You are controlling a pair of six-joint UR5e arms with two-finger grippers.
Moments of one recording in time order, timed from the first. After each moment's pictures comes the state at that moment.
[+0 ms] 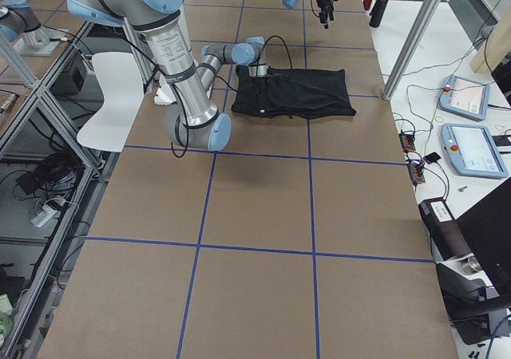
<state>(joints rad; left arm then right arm) -1.08 -2.05 -1.09 -2.52 -2.04 -0.51 0.37 -0.93 1.72 -2.13 1.51 1.10</state>
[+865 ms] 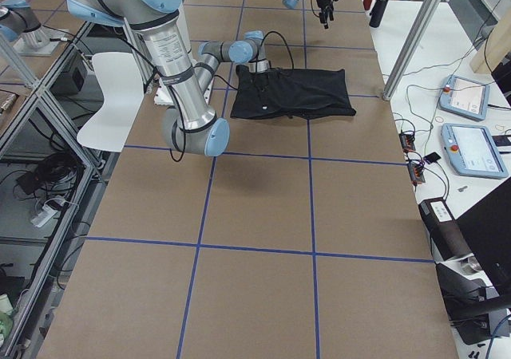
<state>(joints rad) -1.08 -2.05 -1.09 -2.52 -2.04 -0.51 0.42 -0.94 1.80 -2.05 1.52 1.05</state>
